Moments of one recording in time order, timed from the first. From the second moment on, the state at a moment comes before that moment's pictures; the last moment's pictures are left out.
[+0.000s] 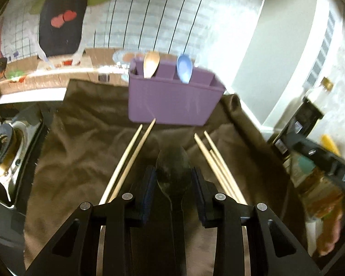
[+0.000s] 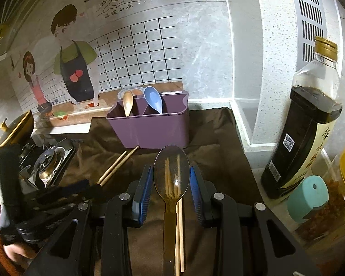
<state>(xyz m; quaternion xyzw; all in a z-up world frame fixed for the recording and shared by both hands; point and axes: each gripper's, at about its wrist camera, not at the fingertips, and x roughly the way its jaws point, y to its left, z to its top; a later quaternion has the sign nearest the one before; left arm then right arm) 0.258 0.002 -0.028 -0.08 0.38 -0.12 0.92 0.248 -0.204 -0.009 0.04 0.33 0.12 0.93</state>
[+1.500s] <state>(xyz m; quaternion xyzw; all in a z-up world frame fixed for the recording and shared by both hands) 0.359 0.024 0.165 -0.06 0.13 -0.12 0.98 0.353 -0.176 0.160 0.03 0.14 0.09 0.99</state>
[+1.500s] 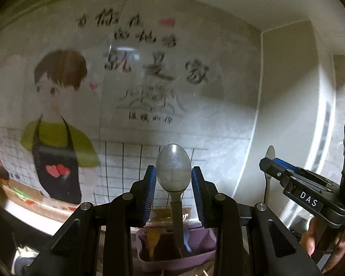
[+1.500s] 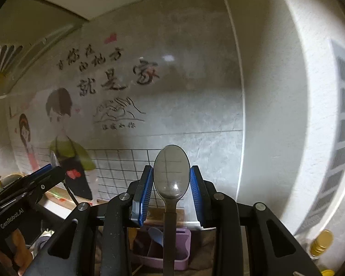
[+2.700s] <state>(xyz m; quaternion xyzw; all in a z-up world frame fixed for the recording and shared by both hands) 0.461 0.031 0.010 -0.09 0.29 -0.12 0.94 0.471 -0.160 -0.006 0.04 0.29 0.11 0.95</state>
